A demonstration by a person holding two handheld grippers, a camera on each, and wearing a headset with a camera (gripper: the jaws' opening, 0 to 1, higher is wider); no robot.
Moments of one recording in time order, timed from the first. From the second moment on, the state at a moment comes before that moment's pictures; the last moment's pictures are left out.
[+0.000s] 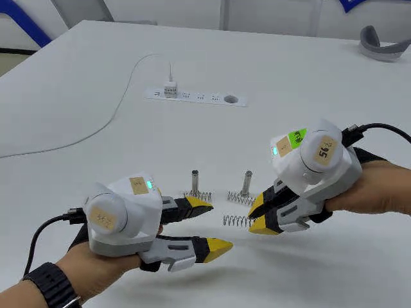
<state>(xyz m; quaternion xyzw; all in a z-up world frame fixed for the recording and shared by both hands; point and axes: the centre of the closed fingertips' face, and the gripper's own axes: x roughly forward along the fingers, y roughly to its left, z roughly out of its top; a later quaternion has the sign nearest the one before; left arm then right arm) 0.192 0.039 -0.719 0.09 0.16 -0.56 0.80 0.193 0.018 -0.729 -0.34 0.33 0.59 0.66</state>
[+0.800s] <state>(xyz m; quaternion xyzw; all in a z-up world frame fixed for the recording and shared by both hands) 0.182 0.028 -0.725 0.15 0.13 -0.58 0.79 0.177 0.024 -0.728 -0.37 0.32 0.62 0.62</state>
